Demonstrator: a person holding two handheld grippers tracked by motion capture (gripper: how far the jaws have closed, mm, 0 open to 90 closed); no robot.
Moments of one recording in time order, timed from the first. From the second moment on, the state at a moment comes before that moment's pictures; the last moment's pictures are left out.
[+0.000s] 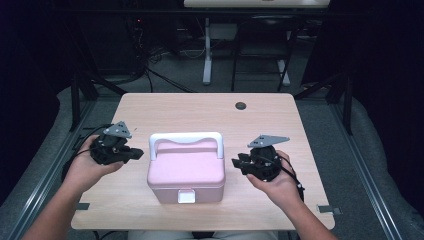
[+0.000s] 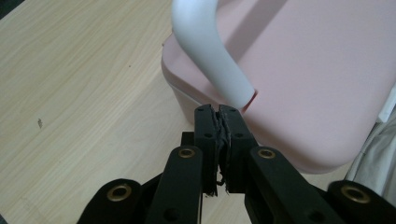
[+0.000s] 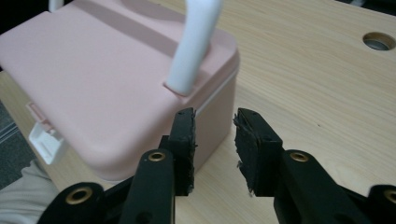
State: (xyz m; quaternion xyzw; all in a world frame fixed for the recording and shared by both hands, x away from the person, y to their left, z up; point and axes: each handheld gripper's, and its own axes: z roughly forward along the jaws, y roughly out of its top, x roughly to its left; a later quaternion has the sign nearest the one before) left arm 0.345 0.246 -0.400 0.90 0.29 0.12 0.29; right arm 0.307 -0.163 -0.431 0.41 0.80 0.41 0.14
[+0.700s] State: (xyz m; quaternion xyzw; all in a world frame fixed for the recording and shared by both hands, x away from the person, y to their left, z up) left arm 0.351 0.266 -0.423 0.89 0.33 0.11 0.30; right arm 0.327 -0.202 -0.449 0.46 0.78 0.39 0.15
